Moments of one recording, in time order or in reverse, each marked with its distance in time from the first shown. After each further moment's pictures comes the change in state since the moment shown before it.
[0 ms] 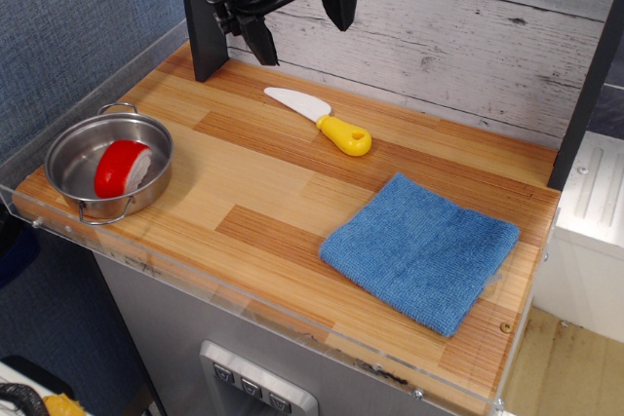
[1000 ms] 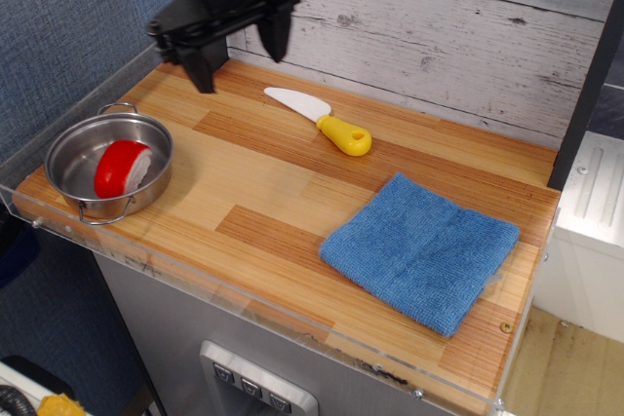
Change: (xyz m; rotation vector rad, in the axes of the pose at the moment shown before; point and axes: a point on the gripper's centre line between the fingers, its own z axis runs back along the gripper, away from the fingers) arm 0.023 0.052 -0.019 0.112 -0.037 0.044
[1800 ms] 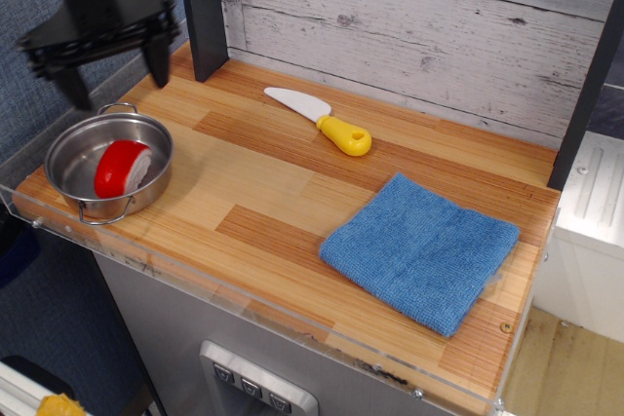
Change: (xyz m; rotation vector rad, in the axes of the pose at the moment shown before) arm 0.038 0.086 -0.020 0.118 0.008 -0.092
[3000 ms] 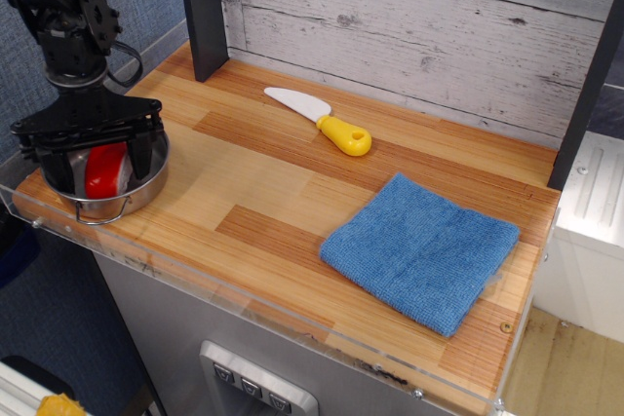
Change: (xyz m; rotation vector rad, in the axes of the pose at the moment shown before) arm -0.025 0.025 -0.063 0.113 0.116 -0.092
